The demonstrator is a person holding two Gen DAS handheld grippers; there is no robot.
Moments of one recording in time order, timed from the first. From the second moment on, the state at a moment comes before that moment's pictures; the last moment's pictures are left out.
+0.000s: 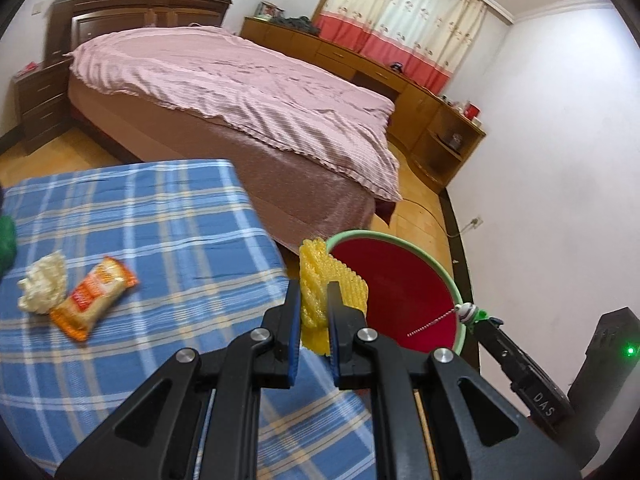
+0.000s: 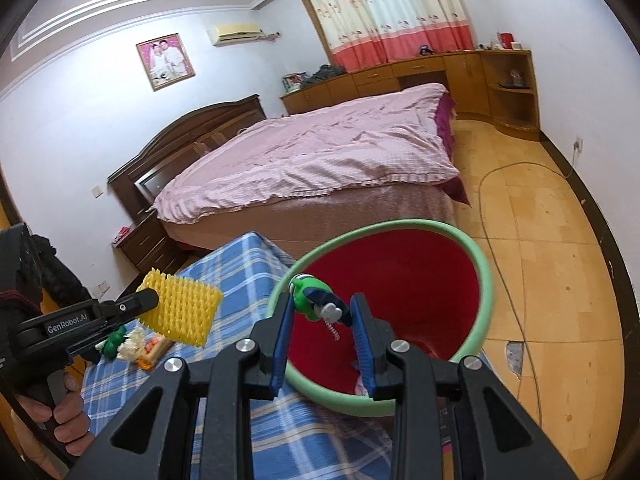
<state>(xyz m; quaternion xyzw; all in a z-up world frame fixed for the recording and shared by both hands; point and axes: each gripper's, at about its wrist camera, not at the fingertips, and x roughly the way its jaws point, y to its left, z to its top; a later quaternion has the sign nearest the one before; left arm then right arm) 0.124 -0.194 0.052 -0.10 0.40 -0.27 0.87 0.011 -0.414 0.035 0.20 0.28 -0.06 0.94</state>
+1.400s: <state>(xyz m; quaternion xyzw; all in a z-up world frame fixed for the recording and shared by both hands) 0.138 -0.259 -0.005 -0.05 0.45 -0.29 0.84 0.019 -0.459 -0.019 0.23 0.33 -0.11 0.91</state>
